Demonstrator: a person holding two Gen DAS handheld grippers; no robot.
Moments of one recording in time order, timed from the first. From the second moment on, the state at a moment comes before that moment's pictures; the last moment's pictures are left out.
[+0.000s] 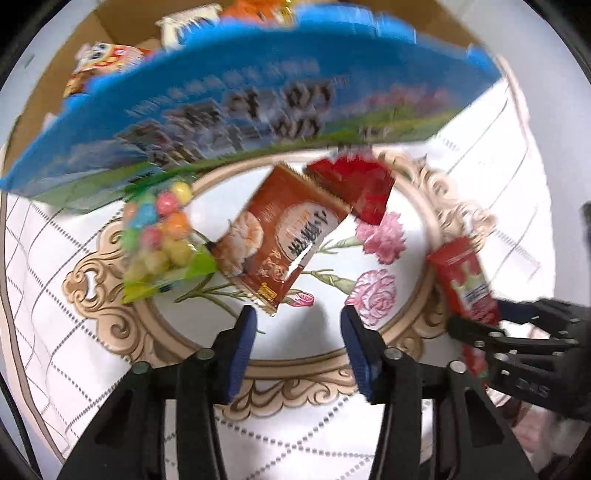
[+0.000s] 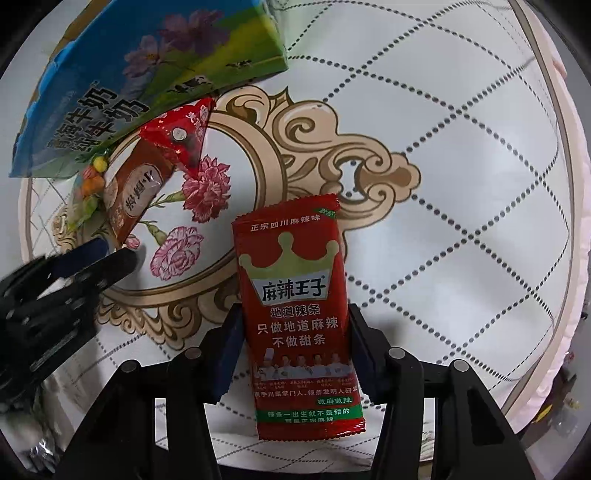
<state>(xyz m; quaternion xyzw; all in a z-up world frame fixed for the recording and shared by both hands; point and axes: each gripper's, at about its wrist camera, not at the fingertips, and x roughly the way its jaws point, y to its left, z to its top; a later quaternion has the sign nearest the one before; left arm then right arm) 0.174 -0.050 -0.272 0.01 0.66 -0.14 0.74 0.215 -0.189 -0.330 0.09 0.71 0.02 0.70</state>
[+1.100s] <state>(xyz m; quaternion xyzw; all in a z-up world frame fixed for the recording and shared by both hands) 0.208 -0.089 -0.286 0.11 0.66 -0.16 0.72 0.216 -0.212 -0.330 0.12 0.69 0.02 0.72</state>
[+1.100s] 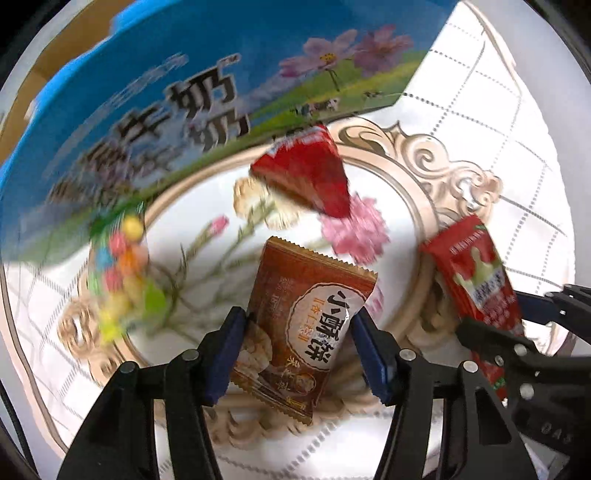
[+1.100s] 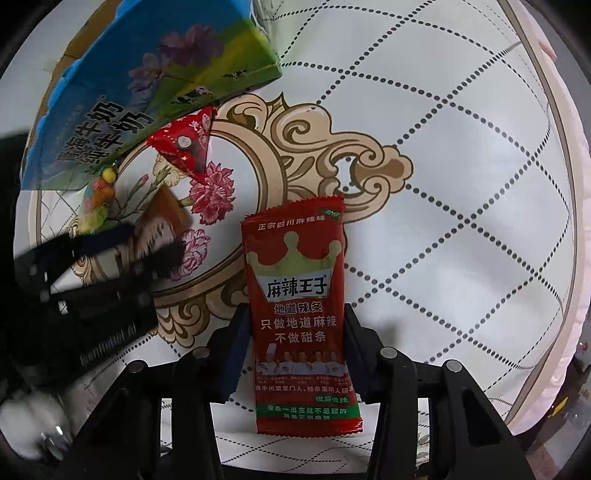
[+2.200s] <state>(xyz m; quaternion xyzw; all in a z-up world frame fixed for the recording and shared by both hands) 0.393 0.035 -0.148 -0.04 0.60 -0.07 0.80 0.419 -0.164 -0.152 0.10 0.58 0.05 0.81</state>
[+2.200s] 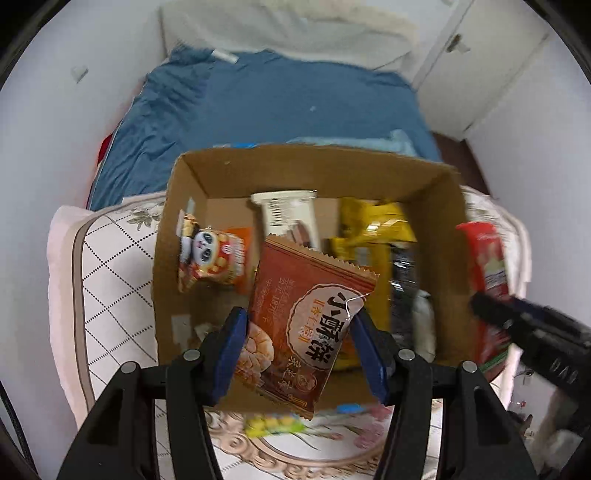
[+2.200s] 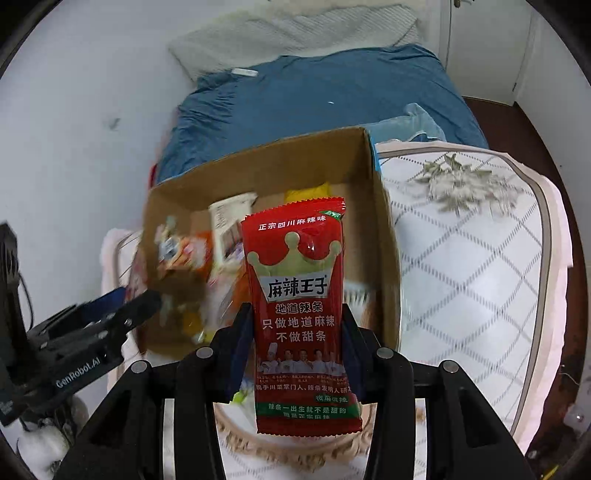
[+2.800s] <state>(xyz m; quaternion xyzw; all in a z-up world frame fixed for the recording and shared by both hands) 0.452 0.056 -0.206 -0.06 0.64 -0.03 0.77 0.510 -0.171 -0.215 0.09 0.62 0.01 0.78</state>
